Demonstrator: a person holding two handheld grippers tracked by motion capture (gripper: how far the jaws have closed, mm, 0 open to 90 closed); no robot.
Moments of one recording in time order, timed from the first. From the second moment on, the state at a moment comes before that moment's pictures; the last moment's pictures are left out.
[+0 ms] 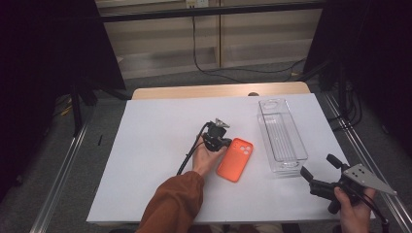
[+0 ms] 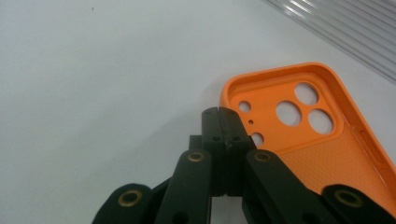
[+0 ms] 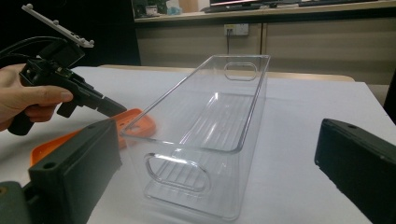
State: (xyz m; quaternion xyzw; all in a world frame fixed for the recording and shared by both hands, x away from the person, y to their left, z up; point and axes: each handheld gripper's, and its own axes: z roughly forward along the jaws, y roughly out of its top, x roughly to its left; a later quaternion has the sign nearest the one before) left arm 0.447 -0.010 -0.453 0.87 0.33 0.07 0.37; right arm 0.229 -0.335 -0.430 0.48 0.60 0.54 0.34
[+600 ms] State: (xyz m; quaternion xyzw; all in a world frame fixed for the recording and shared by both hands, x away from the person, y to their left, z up) left arm 0.444 -0.015 -0.452 0.87 0.31 0.06 0.37; right arm 0.229 -0.336 -0.430 0.48 0.60 0.54 0.34
